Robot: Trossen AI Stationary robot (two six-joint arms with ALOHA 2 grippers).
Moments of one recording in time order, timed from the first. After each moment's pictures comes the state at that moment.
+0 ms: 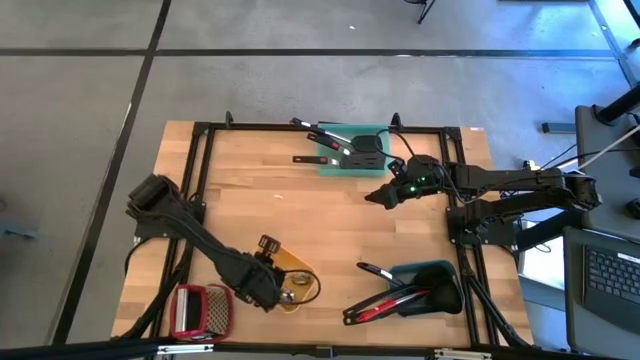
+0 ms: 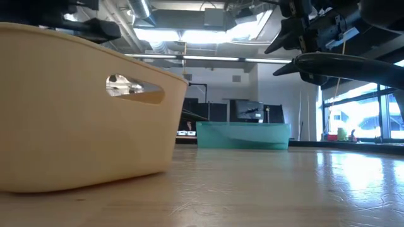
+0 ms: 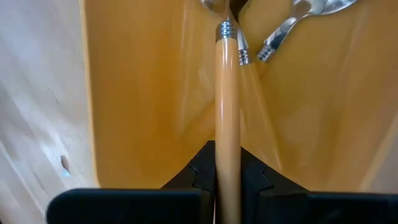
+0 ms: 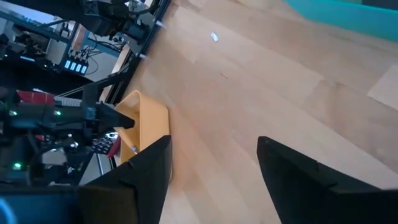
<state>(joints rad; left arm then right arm) -0.63 1.79 1.26 -1.02 -0.35 -0.21 -0.13 1.02 0.65 -0.20 -0.13 0.95</state>
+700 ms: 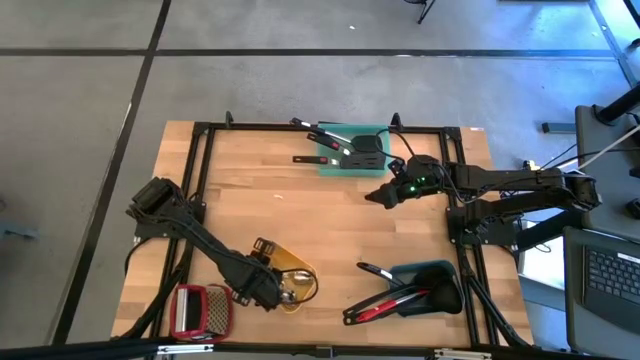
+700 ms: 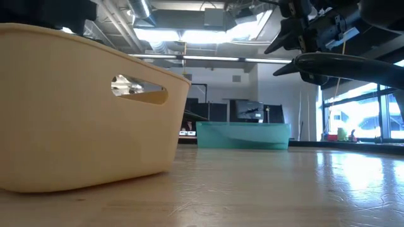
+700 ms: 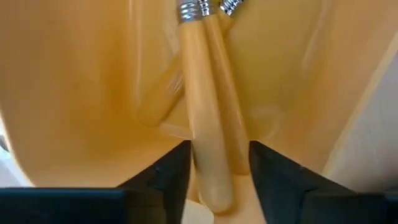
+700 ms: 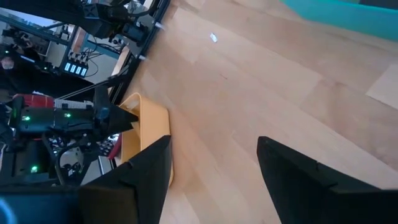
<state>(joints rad) -0.62 1.83 1.26 -1.08 -0.20 -0.27 -0.13 1.02 0.65 -0.20 -0.12 0.96</state>
